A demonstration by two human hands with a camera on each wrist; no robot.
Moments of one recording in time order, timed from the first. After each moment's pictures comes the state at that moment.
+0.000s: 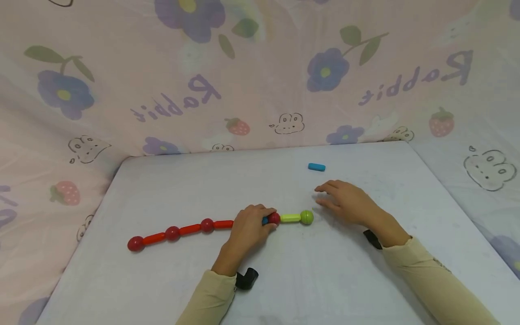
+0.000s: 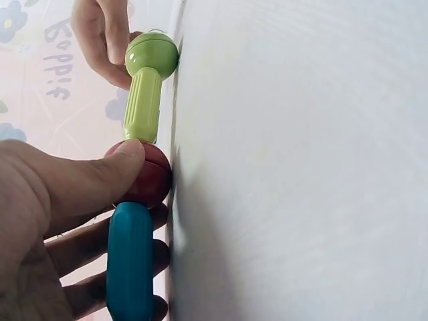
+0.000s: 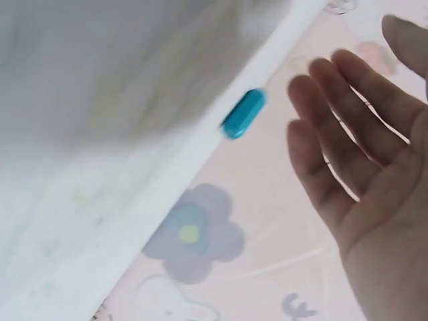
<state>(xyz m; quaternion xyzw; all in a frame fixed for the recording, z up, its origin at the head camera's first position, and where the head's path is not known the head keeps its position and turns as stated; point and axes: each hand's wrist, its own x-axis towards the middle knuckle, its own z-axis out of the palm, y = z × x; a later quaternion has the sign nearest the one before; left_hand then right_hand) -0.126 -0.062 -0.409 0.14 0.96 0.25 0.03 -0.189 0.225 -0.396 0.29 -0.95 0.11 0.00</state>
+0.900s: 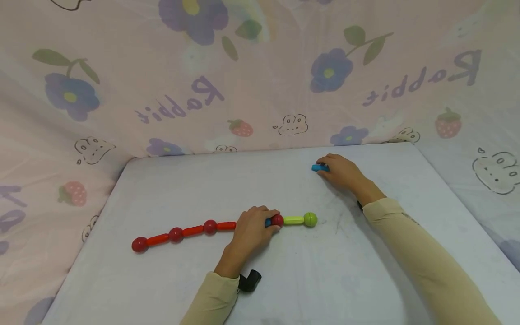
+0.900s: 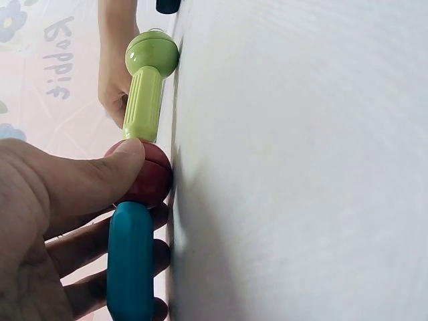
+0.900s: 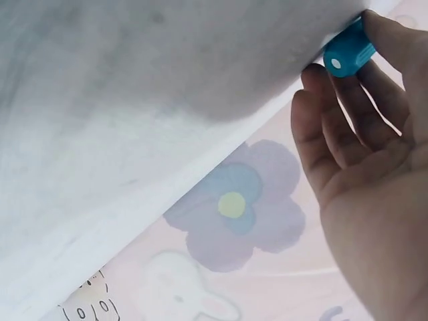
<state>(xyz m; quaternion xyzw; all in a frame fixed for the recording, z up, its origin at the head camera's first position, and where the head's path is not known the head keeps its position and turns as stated) -0.127 -0.060 -0.409 0.13 0.96 0.24 0.04 -0.301 0.229 -0.416 0.21 -0.97 0.10 -0.02</state>
